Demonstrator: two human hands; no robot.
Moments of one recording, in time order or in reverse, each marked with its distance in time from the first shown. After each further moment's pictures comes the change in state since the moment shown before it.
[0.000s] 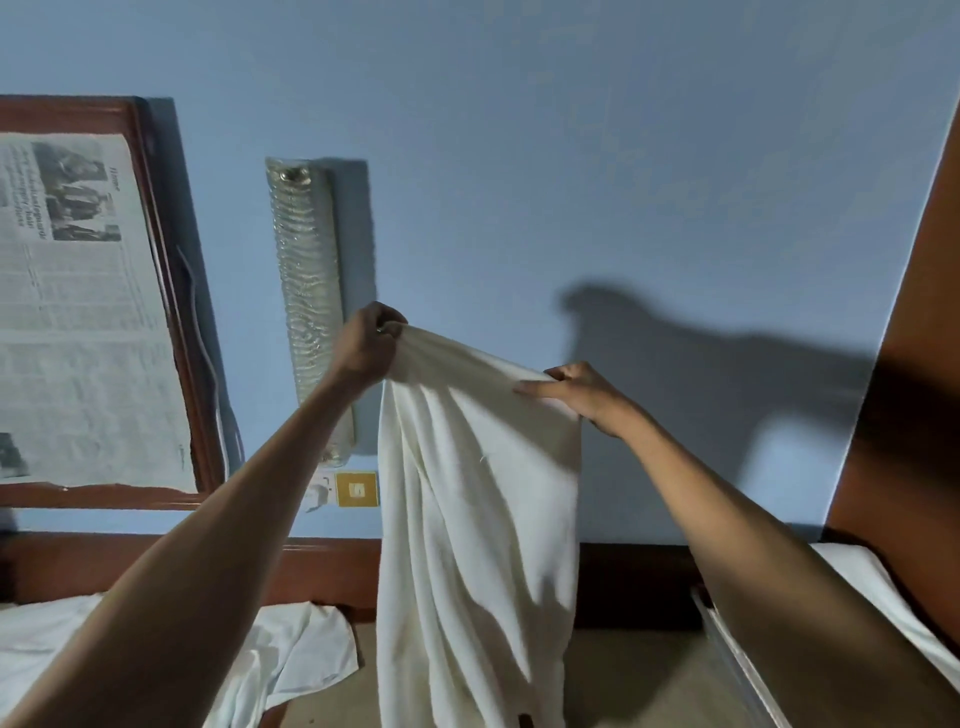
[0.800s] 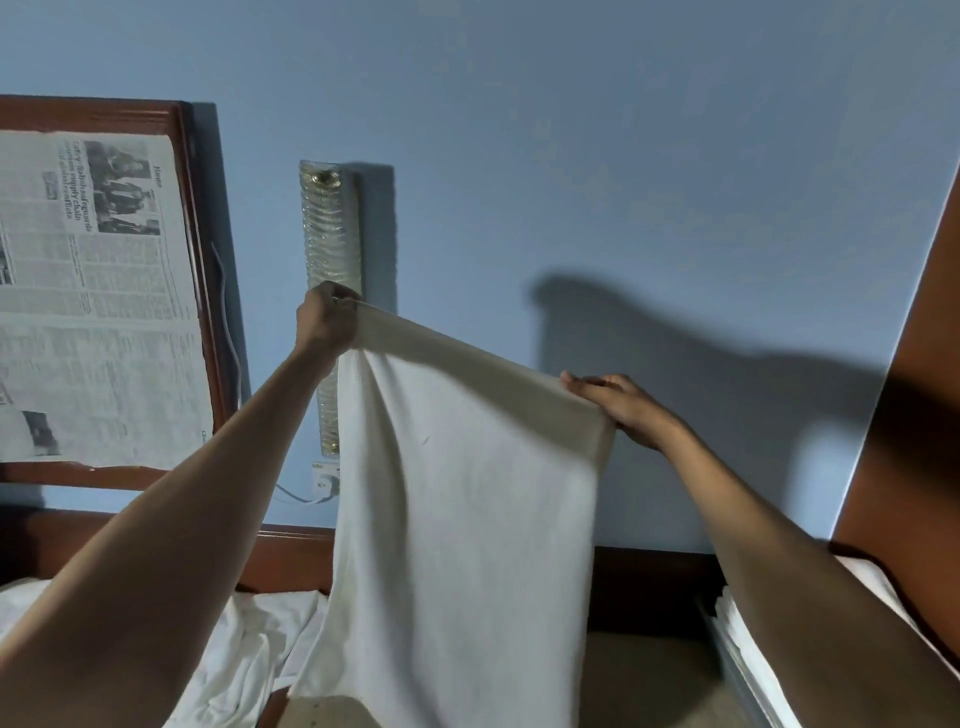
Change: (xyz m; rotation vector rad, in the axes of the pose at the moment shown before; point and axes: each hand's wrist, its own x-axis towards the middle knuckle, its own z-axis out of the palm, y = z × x) left_hand 0.011 -0.012 -0.058 -0.031 0.219 -0.185; right_hand -0.017 0.026 -0.019 0.097 0.008 -0.029
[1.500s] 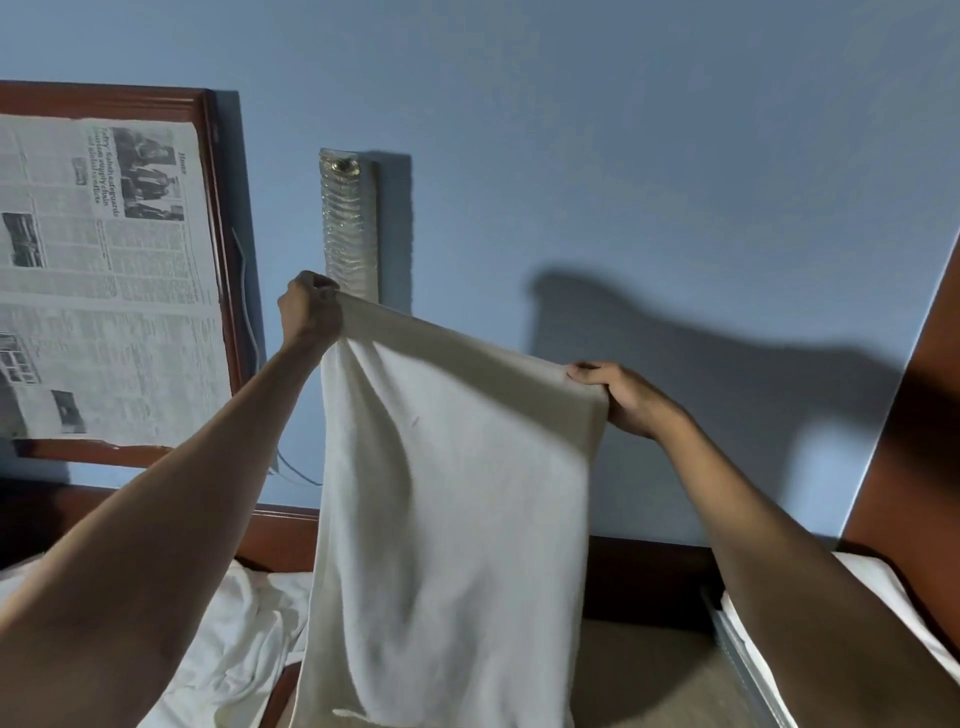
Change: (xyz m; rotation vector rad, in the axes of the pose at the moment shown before) left_hand -0.003 -0.014 -0.030 0.075 0.165 -0.005; right_hand 0.001 -0.011 0.018 0.225 -0.126 0.032
